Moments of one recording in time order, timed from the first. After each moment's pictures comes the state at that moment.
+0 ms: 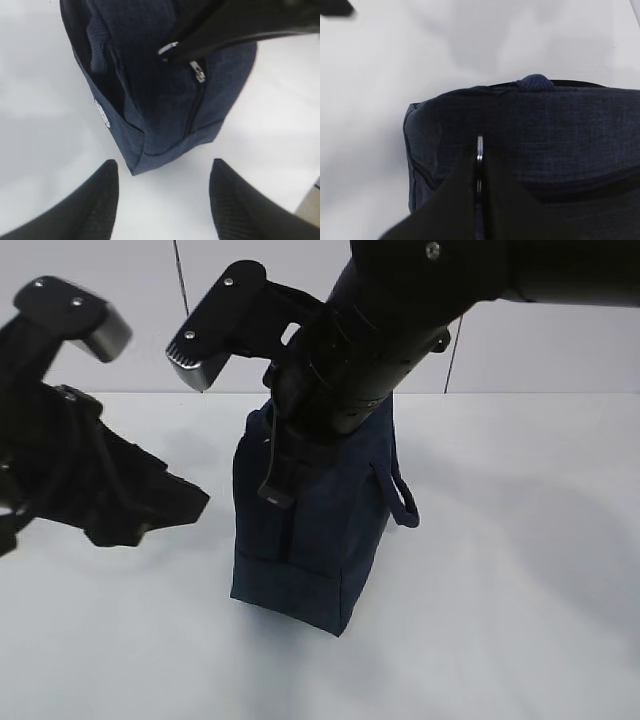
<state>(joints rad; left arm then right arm) -0.63 1.26 -0.79 -0.41 0.42 0.42 0.72 1.76 -1.48 -0.06 0.79 -0.46</state>
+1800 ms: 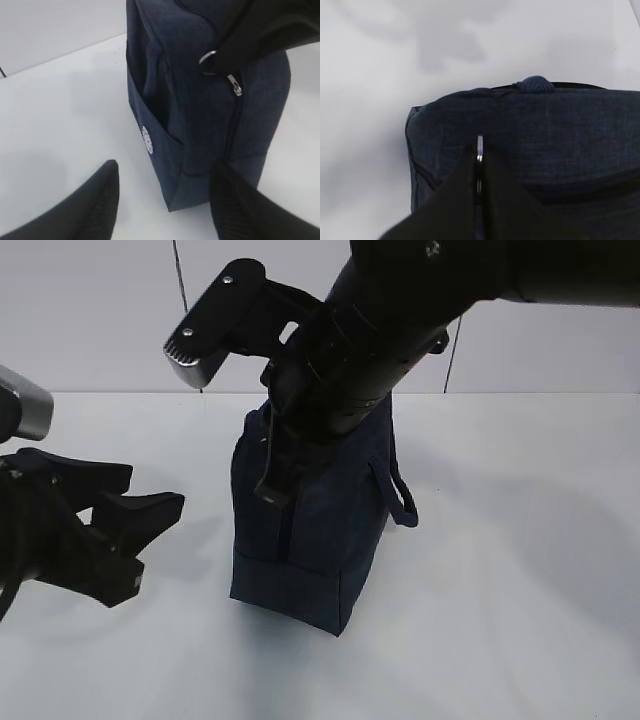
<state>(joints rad) -0.79 1.13 -0.44 -0.85 -0.24 0.77 0.72 1.76 -1.48 -0.05 0.78 -0.46</state>
